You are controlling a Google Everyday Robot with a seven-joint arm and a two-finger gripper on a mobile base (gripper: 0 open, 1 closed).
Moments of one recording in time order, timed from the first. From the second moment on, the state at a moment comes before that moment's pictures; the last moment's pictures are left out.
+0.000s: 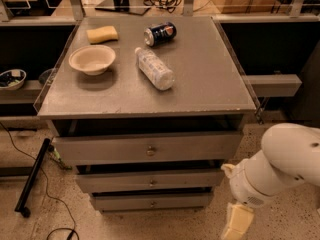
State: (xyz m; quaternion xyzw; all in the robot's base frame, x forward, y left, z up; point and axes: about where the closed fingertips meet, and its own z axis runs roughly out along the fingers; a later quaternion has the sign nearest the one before) arm 0.365 -0.169 0.673 -0.62 0.77 0.10 0.12
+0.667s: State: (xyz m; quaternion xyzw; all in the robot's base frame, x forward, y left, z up) arm 0.361 -0.165 0.647 -0.62 0.77 0.12 0.10
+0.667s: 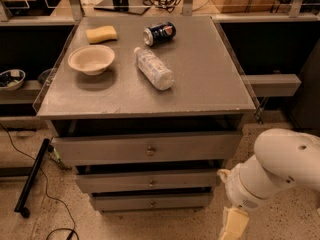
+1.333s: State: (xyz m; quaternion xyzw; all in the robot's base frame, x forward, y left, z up) arm 0.341 -0.157 0.622 -0.62 0.77 0.11 0.10
